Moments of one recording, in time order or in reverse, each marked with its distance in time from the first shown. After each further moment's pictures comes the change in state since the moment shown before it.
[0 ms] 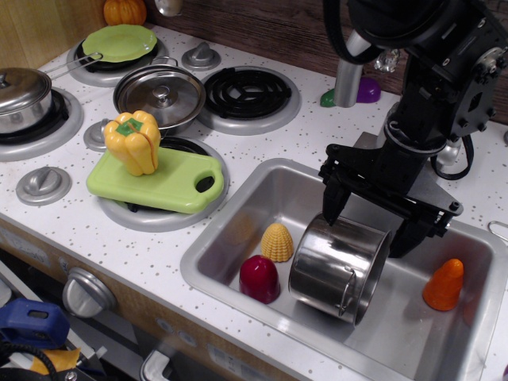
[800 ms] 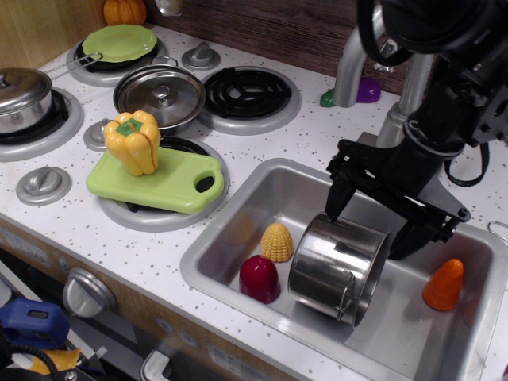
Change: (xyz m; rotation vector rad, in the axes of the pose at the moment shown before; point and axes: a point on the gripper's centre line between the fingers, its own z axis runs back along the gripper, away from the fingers) arm -0.003 -0.008 0.005 0.103 0.030 -0.048
